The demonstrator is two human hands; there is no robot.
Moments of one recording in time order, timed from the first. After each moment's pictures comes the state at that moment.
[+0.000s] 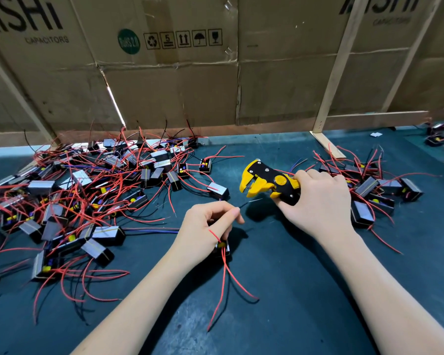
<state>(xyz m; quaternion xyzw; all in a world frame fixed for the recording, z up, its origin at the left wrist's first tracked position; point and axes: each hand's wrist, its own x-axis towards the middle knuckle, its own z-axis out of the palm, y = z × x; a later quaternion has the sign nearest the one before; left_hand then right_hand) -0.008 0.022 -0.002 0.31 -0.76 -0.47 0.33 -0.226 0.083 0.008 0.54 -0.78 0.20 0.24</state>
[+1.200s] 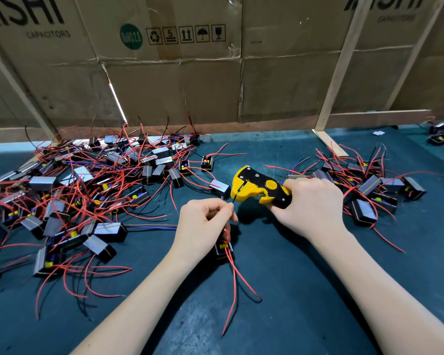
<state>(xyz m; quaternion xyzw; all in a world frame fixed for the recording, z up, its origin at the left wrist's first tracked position) -0.008 0.022 -0.003 0.37 -0.72 -0.46 0.37 -0.206 0.082 0.011 0.56 -0.78 0.16 0.22</state>
